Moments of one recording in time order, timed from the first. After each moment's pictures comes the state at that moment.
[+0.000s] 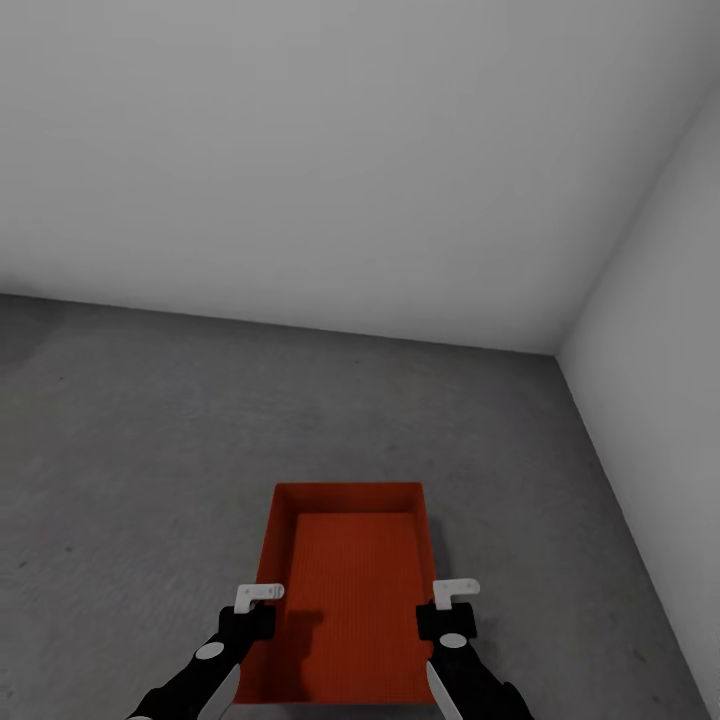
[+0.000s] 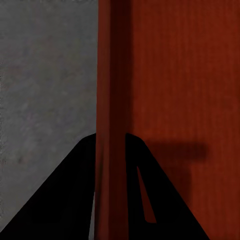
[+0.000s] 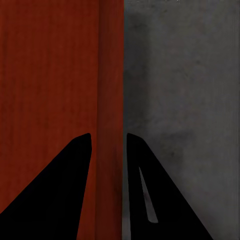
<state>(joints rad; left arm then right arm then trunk) -0.49 0.00 -0.25 -0.38 0.25 -0.11 0.06 -0.43 0.17 0.16 -0.56 0.02 0.12 -0.36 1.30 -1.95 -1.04</state>
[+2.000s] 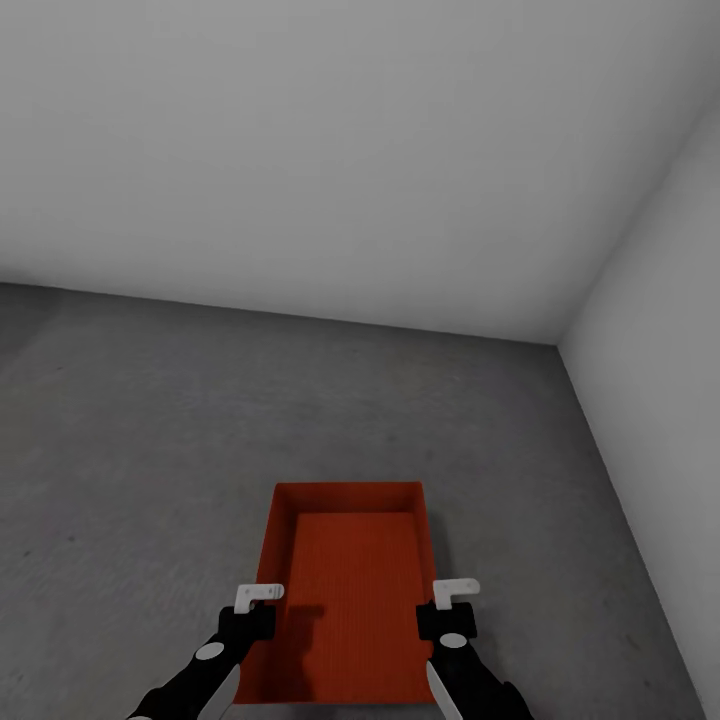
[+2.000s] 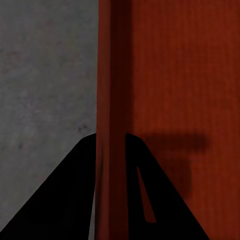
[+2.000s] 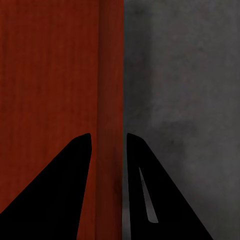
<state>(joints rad) -0.49 0.00 -0.25 -0.38 0.25 -0.11 0.06 -0.43 0.16 0.16 -0.56 0.02 0.12 -0.36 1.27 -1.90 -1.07</state>
